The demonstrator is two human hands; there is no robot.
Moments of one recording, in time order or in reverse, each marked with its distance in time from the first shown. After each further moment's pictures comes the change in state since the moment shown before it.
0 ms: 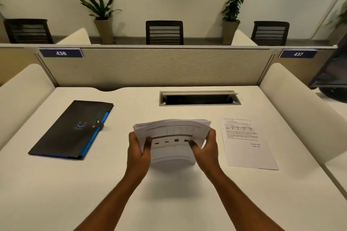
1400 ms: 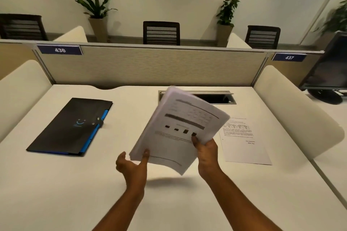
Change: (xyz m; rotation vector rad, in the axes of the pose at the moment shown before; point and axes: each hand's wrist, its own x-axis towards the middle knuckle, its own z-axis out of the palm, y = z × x) left_hand -0.035 -0.036 -0.014 -0.026 0.401 -0.542; right_hand -0.016 -0.003 0.012 0.505 0.155 0.309
